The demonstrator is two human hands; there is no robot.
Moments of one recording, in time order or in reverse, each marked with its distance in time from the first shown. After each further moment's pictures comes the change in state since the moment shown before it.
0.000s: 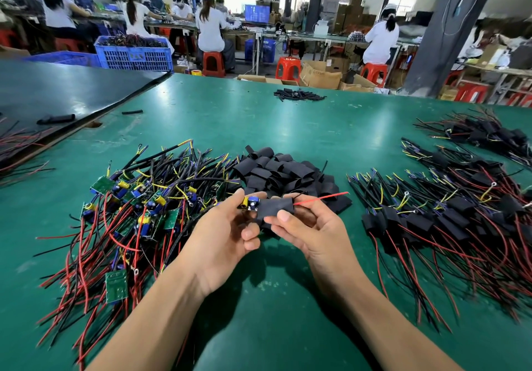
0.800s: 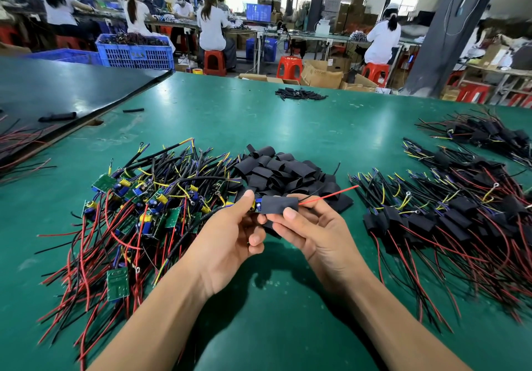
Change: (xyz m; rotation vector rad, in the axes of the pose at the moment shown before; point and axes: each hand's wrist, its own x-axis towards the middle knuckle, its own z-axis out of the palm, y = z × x) left_hand -0.002 -0.005 -0.001 0.106 -0.030 0.024; right_hand -0.001 -0.006 -0.001 0.134 -0.073 0.063
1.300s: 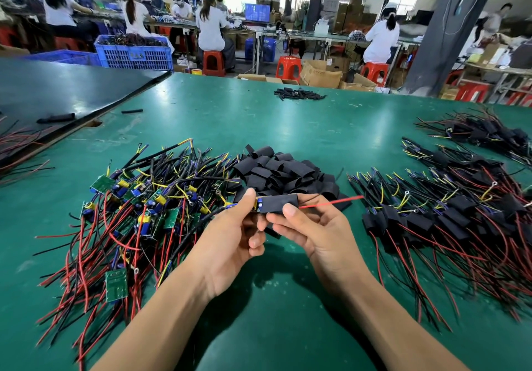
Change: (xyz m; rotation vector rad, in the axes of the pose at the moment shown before) left_hand 0.001 -0.004 0.002 0.051 -0.007 0.034; right_hand -0.001 -0.003 0.005 -0.091 0.055 -0.052
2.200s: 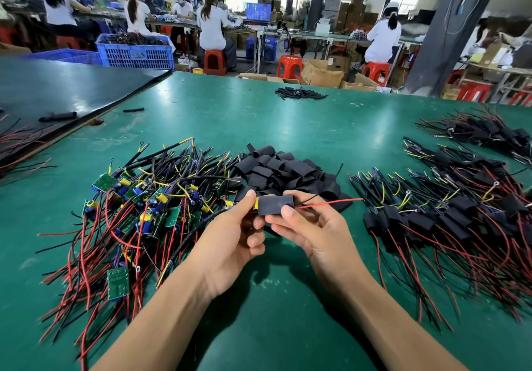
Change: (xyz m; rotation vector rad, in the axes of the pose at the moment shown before) left_hand 0.000 0.000 0.002 -0.090 0.056 -0.057; right_hand 0.003 0.007 -0.005 -0.003 -0.007 0.014
